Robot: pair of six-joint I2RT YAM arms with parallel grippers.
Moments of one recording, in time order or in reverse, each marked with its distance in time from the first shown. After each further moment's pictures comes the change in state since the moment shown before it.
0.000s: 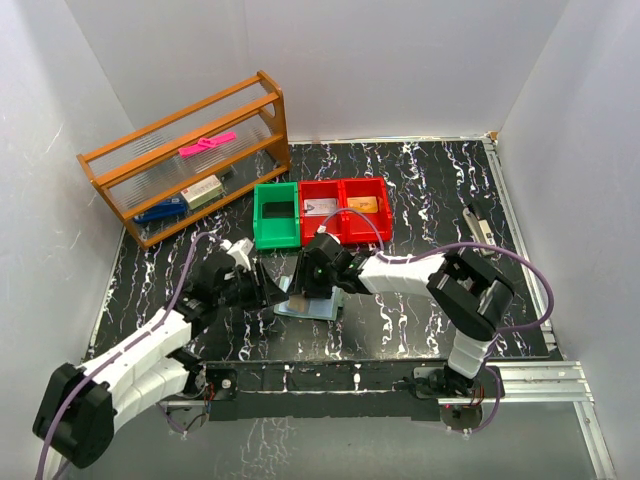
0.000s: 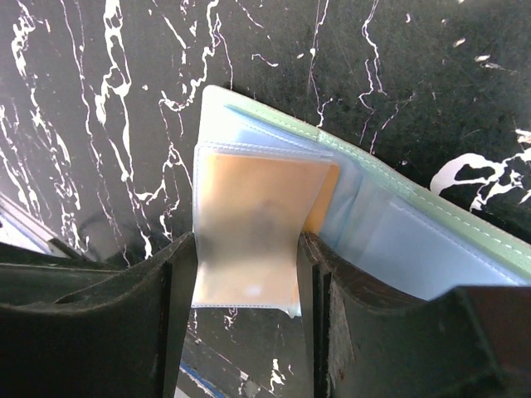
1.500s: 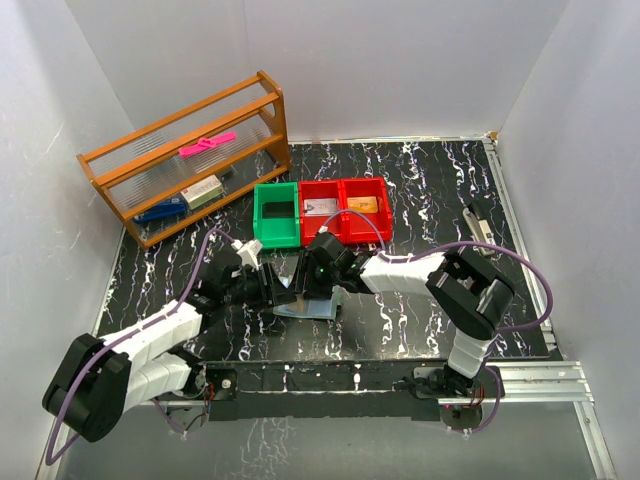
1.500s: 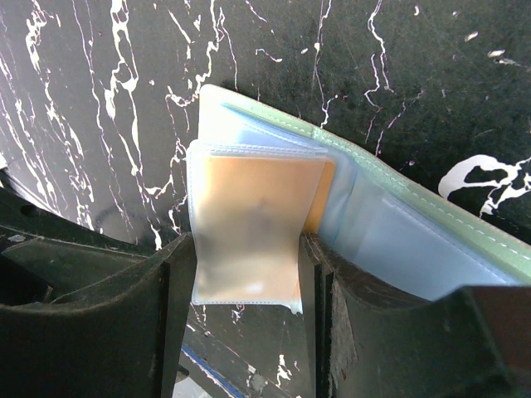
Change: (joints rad) left arm 0.000 0.193 -0.034 0.239 0.124 -0.002; right arm -0.026 -0.002 -0.032 0.058 -0.072 0.022
